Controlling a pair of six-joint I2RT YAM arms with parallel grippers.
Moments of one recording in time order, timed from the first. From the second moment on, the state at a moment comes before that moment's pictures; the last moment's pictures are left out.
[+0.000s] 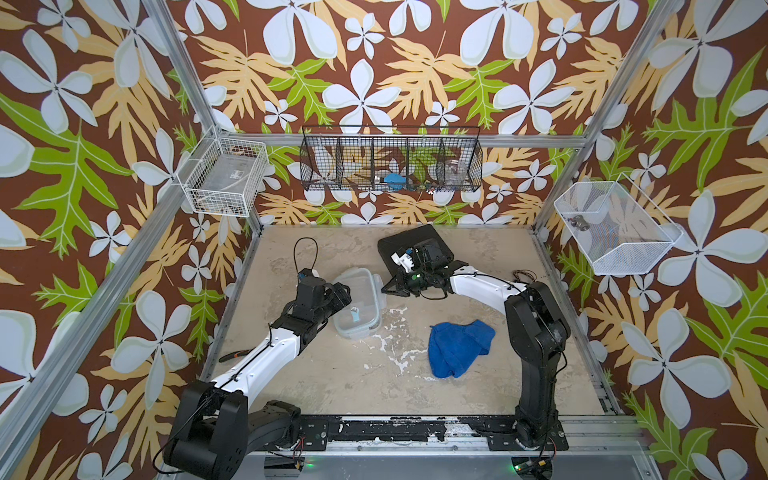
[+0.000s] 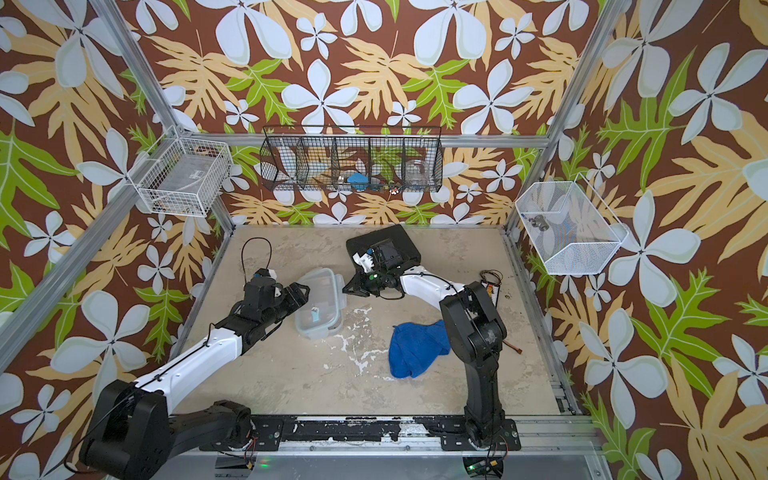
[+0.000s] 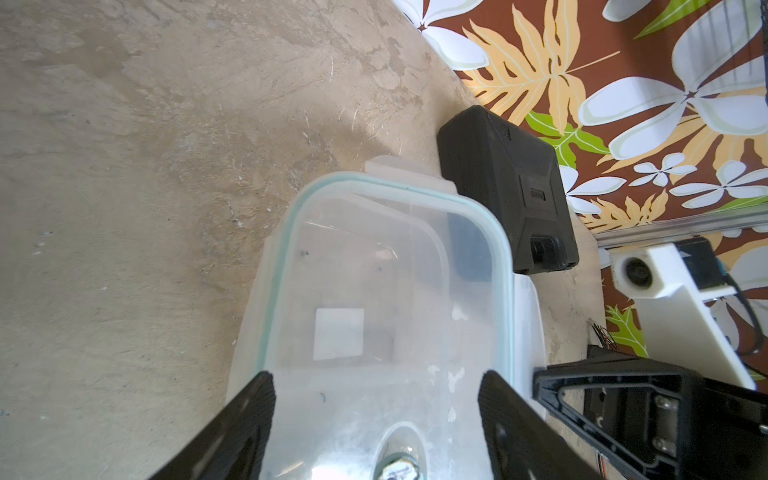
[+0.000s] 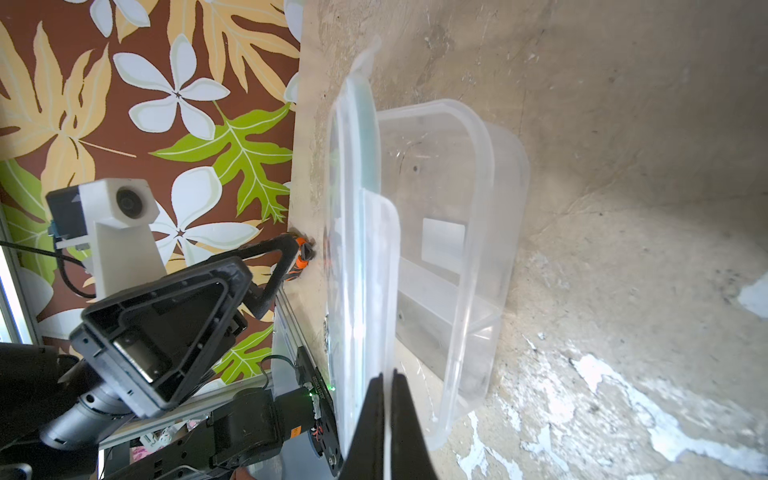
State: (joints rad) left arm -0.28 1.20 0.63 -0.05 0.03 -0.84; right arm 0.54 1.99 1.45 -0.26 -0.77 0.65
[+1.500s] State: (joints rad) left arm -0.27 1.31 0.62 0.19 0.21 -0.94; right arm 0.61 2.02 1.66 -0.31 -0.76 0.78
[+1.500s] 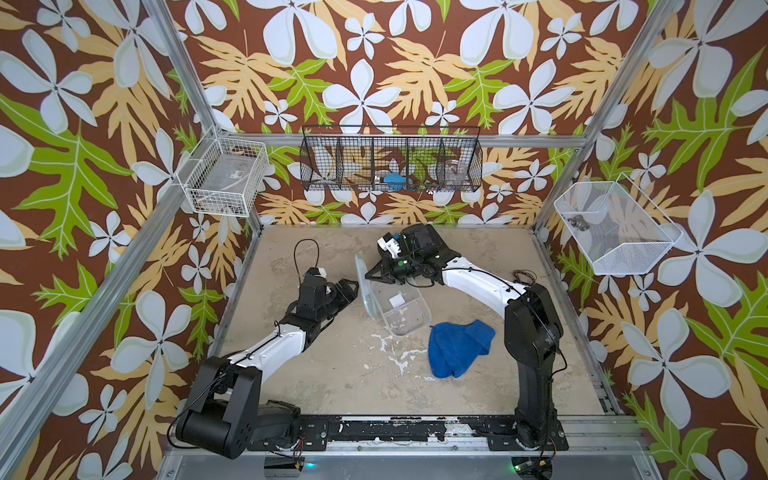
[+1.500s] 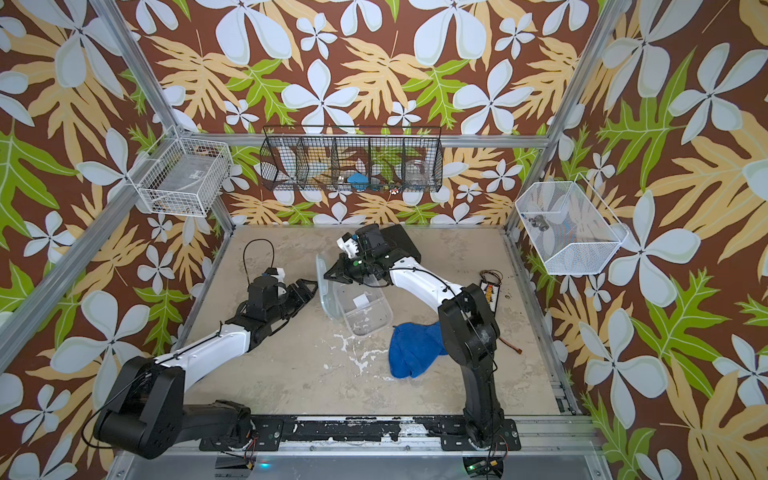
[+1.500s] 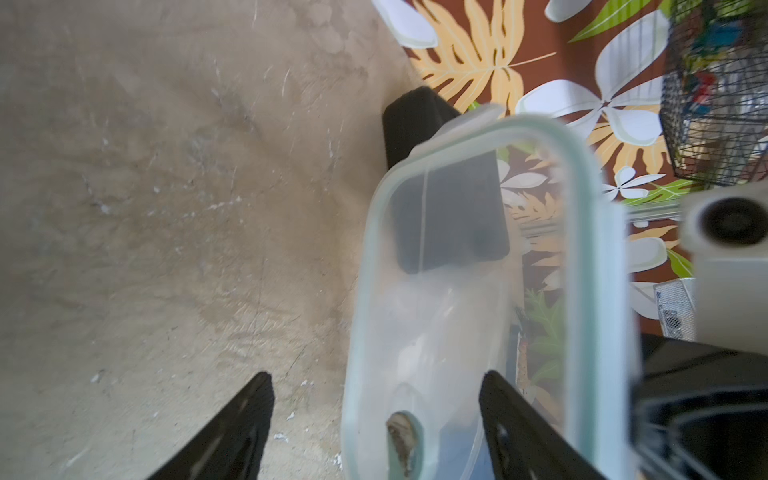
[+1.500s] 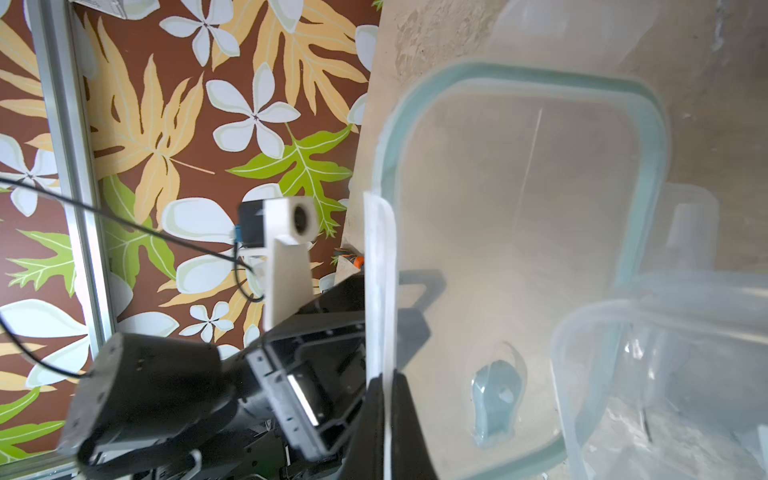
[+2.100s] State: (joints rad) left arm -0.20 1.20 0.64 0.04 0.16 -0.88; right arm 0.68 2.10 1.72 -0.38 -0.71 0.70
